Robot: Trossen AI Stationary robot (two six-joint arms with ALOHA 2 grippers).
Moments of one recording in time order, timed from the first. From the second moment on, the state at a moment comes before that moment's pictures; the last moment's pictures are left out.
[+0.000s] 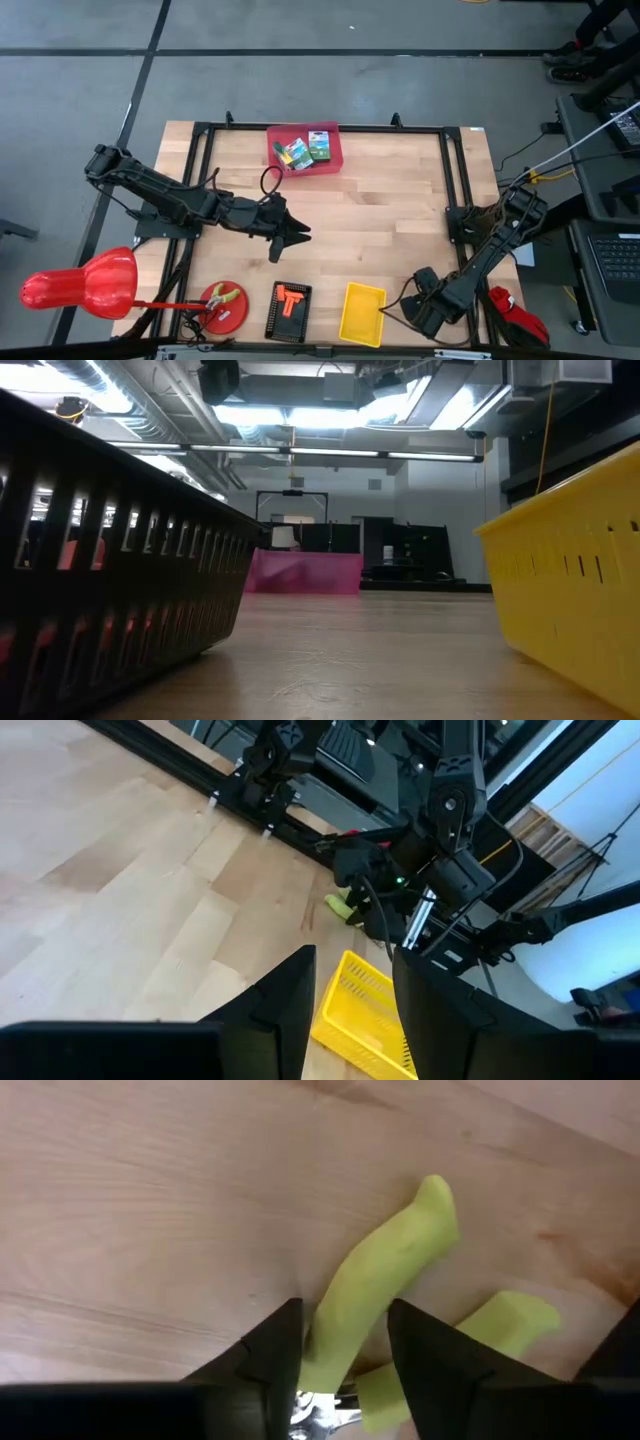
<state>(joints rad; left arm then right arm) -0.31 1.25 0.86 0.11 -0.23 -0.68 0.98 1.77 0.99 -0.81 -0.12 2.21</state>
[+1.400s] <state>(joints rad) -0.36 1.25 0.86 0.11 -0.36 -0.65 0.72 1.77 1.38 -0.75 0.07 1.97</state>
